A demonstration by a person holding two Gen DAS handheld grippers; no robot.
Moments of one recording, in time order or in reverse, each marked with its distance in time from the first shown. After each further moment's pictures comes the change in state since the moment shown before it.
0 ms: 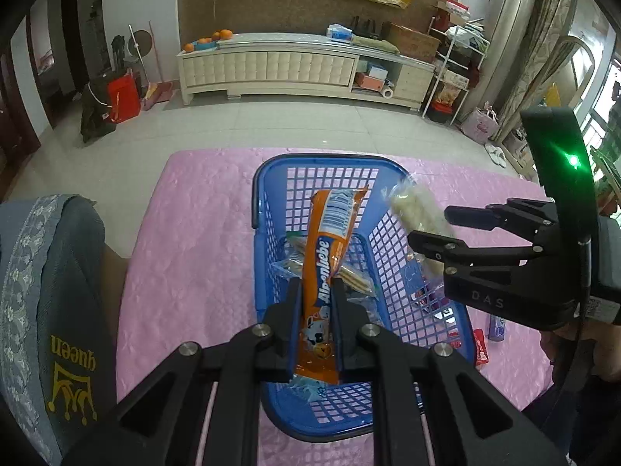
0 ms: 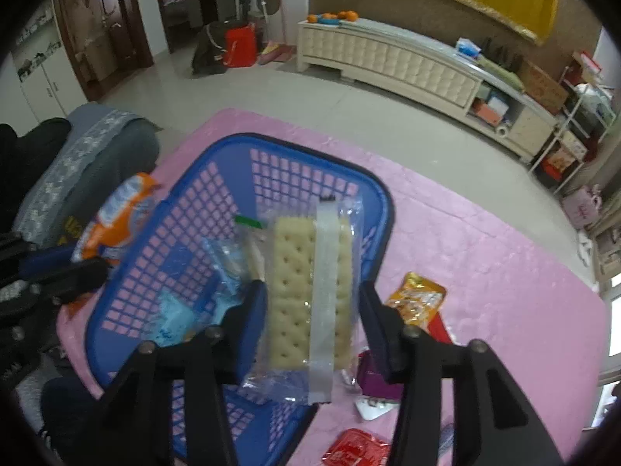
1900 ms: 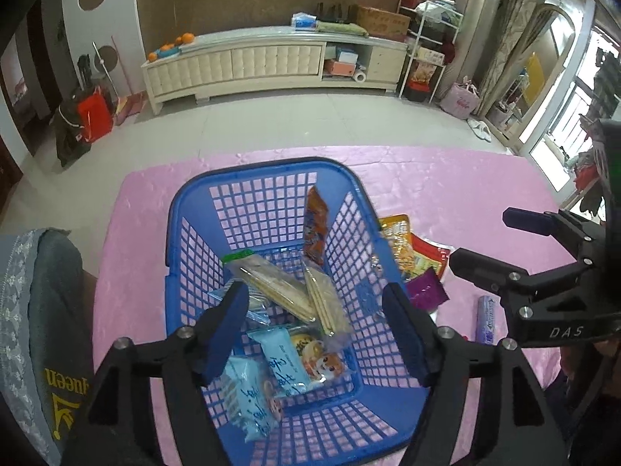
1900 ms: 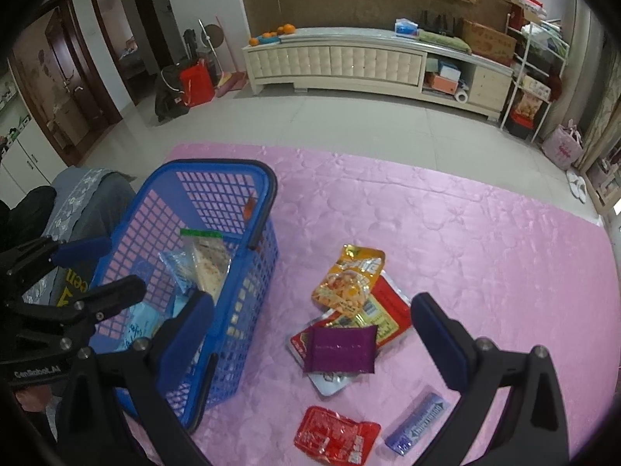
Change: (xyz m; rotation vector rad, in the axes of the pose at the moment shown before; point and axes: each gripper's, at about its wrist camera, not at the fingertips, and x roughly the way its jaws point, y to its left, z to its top) left arm 0.041 -0.055 0.024 0.120 0.031 -0.028; right arm -0.035 -0.088 -0.041 0.239 -0.060 0.019
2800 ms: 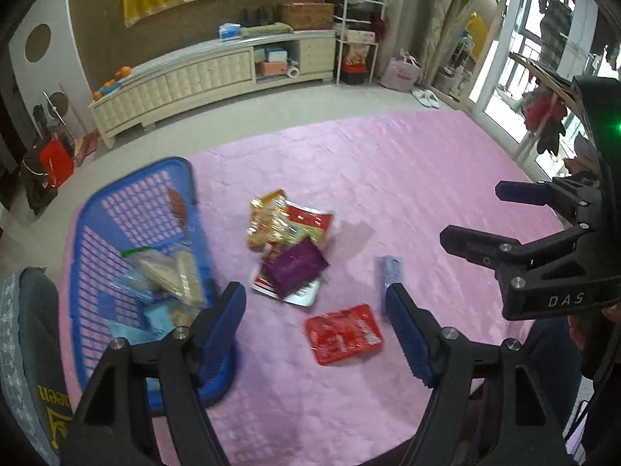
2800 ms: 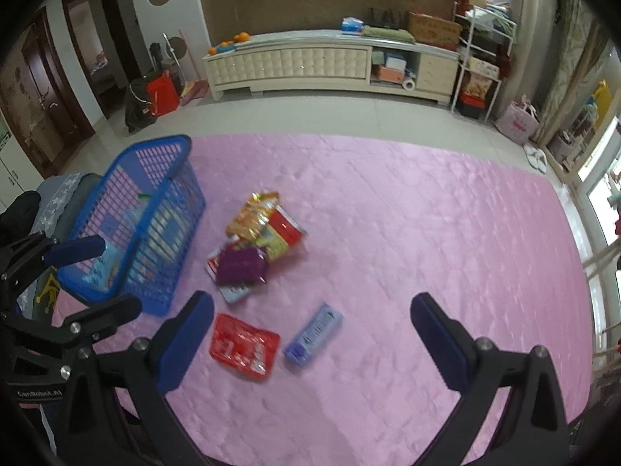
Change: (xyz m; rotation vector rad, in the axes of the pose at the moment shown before) left arm -0.006 -0.151 -0.045 0.188 0.013 -0.078; right arm -0.076 -0.097 -0.088 0.083 -0.008 -0.101
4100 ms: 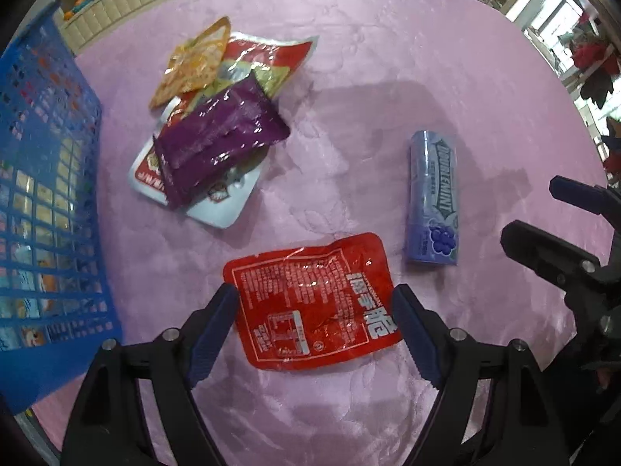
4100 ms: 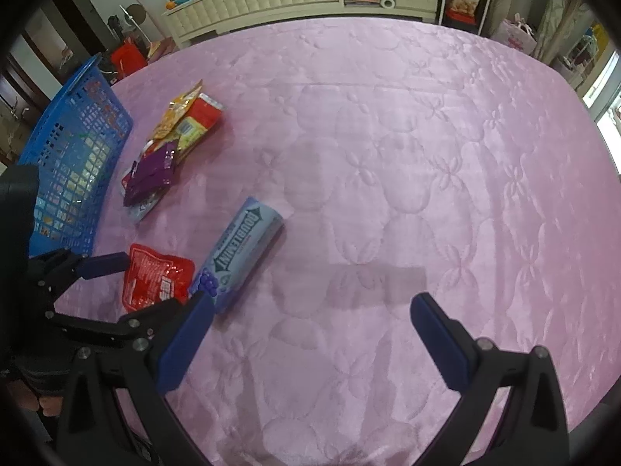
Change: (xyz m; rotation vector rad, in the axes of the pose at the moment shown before) left arm 0.176 -0.027 -0.049 -0.054 0.379 -0.005; right arm 0.107 -0.055 -0.077 0.123 0.232 0.018
